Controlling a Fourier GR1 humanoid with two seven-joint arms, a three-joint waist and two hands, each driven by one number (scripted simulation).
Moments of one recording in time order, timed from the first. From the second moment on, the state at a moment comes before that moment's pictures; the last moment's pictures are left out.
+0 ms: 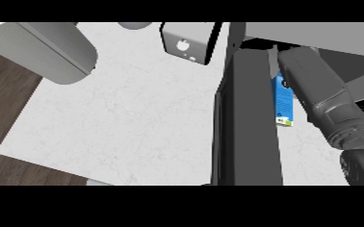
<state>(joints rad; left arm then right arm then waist) 0.36 0.24 0.43 -2.17 0.66 -0.57 0.10 -1.20 -0.28 -0.27 -0.06 0.31 -0.37 -0.56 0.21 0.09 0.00</state>
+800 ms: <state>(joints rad) 0.38 0.19 0.36 -2.13 0.60 -0.61 0.10 -1.19 -0.24 -0.31 -0.08 0.29 -0.44 -0.60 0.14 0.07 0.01</state>
